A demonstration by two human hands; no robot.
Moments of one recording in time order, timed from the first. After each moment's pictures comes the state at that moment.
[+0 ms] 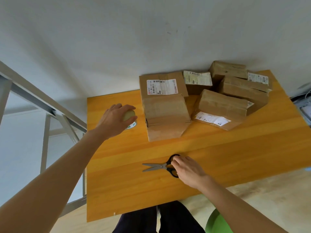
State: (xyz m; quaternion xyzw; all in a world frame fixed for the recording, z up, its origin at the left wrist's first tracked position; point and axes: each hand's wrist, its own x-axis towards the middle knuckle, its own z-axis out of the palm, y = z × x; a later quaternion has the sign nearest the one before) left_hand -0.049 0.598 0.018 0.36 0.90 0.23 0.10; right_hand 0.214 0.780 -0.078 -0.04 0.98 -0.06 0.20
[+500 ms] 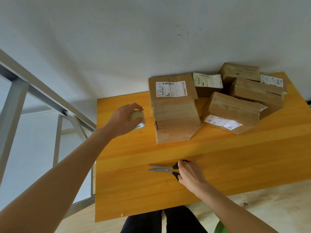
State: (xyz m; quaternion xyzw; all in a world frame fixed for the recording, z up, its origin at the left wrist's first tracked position) left_hand -0.053 0.598 0.029 0.33 0.88 0.29 0.17; right_hand 0.193 0.751 -0.080 0.08 0.97 -0.06 0.24
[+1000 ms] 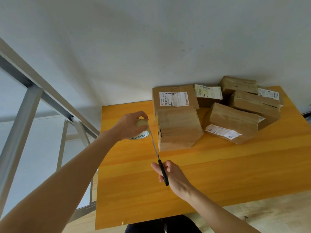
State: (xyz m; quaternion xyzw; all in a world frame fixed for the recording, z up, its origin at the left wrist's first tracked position) left_hand -0.058 0.598 0.041 0.33 0.87 0.29 0.23; right_hand 0.159 0.698 0.000 0.29 0.68 -0.66 0.17
